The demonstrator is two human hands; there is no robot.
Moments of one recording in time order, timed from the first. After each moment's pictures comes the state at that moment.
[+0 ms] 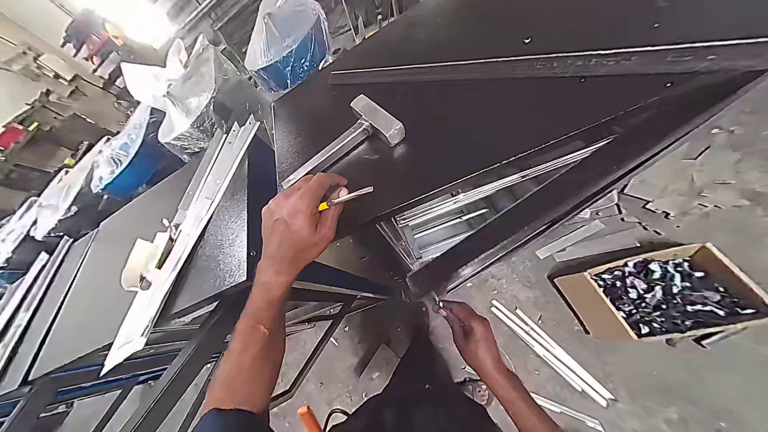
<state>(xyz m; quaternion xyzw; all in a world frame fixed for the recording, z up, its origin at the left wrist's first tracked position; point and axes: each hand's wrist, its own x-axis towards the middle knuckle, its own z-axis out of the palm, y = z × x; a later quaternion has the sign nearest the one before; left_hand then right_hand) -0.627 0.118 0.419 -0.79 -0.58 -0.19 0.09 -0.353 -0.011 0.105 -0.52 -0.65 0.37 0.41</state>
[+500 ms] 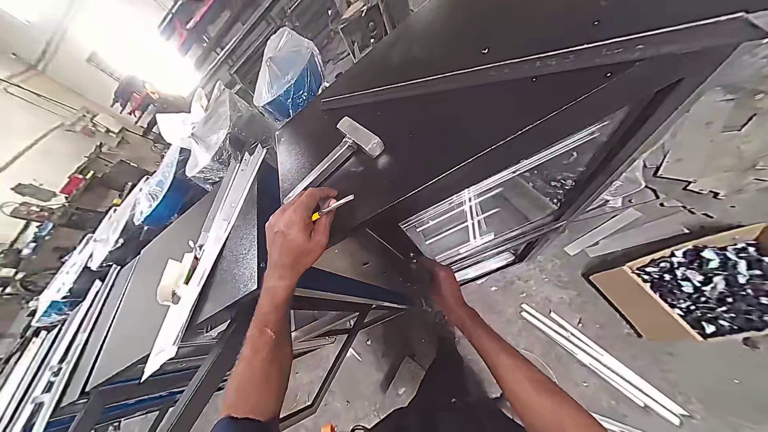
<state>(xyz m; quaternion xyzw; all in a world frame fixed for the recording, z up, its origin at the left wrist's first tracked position) -0.627 0.118 0.417 -0.79 -0.58 -0.18 0.11 -0.417 0.086 0.110 -0.51 -0.65 0.38 0.41</state>
